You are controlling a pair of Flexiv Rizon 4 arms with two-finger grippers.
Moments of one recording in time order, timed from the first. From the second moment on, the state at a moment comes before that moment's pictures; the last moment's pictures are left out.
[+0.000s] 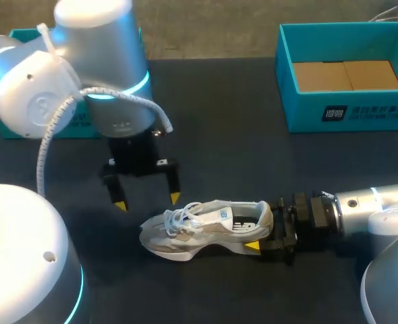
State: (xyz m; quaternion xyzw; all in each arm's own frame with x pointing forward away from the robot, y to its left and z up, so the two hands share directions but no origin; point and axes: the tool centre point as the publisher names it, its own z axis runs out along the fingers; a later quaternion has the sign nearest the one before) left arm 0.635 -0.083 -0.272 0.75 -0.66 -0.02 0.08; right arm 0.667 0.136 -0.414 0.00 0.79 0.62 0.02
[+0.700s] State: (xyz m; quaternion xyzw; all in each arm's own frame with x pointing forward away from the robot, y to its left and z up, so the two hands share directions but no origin) left arm 0.642 -0.181 -0.294 0.75 -0.66 -0.05 0.08; right arm 0.667 0.136 -0.414 0.00 0.79 0.62 0.02
